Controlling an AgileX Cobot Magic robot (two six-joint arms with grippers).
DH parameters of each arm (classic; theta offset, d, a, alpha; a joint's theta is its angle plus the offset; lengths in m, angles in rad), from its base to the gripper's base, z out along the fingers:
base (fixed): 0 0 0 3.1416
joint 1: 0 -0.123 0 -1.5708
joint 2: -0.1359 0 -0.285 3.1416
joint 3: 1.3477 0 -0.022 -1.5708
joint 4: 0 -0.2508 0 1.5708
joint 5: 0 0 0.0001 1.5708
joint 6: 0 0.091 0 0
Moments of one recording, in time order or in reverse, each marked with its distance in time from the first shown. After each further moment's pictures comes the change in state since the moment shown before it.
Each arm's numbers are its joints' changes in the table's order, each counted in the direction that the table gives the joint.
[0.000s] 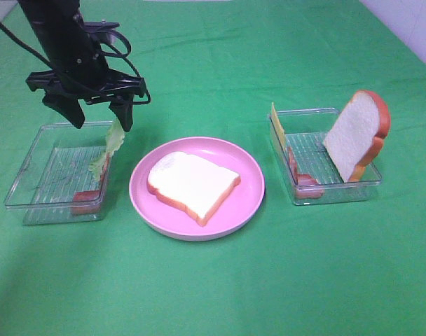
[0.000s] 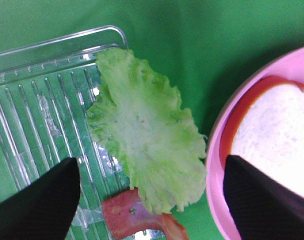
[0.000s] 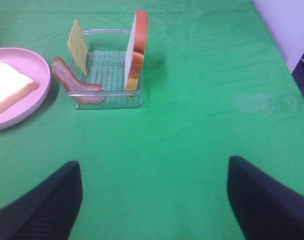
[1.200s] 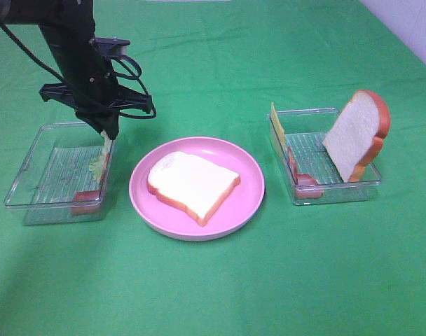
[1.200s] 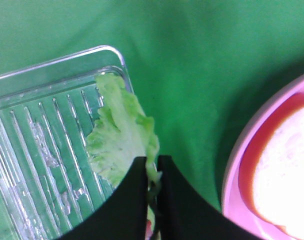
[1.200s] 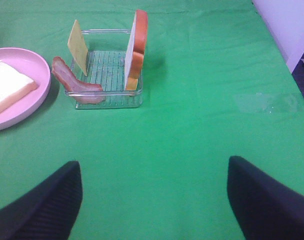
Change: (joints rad) left arm 0.015 -0.066 0.000 -0.047 -0.078 0.000; right arm 0.000 0.000 0.000 0.000 0.000 0.000
